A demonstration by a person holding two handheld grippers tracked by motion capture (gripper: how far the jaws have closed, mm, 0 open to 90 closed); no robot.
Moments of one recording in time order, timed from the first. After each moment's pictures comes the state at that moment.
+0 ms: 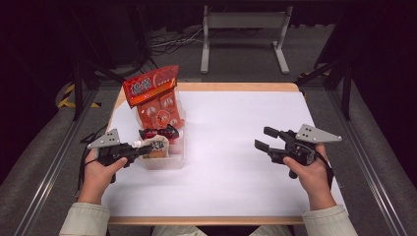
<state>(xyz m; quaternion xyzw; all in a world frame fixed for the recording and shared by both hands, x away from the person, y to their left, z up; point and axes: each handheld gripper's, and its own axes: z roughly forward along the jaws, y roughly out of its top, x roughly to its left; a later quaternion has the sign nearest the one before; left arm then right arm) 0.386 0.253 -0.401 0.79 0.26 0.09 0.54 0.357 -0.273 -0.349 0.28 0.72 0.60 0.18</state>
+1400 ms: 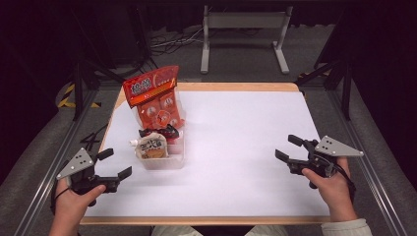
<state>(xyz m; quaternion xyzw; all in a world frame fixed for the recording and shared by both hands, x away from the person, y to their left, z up) 0.313 0.285 -0.398 0.75 0.35 0.19 0.54 0.331 -0.325 -0.368 0.33 0.72 0.55 0.24</state>
